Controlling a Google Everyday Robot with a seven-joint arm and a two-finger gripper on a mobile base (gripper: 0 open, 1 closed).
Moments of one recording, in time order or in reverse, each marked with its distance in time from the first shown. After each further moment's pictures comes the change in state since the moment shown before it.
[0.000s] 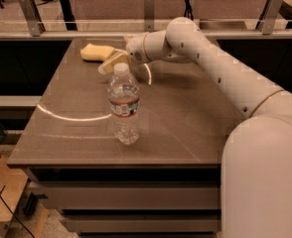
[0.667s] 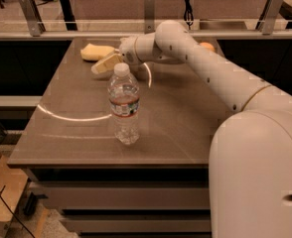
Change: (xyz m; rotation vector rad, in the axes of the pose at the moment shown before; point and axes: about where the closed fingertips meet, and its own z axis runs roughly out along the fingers) arm 0.006 -0.005 0.028 0.047 0.028 0.057
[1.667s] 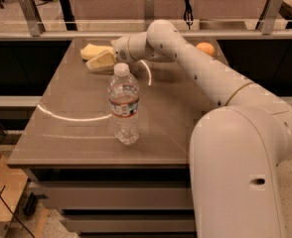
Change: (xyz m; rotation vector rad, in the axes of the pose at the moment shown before) arm -0.003 -0.006 0.032 -0.016 0.001 0.044
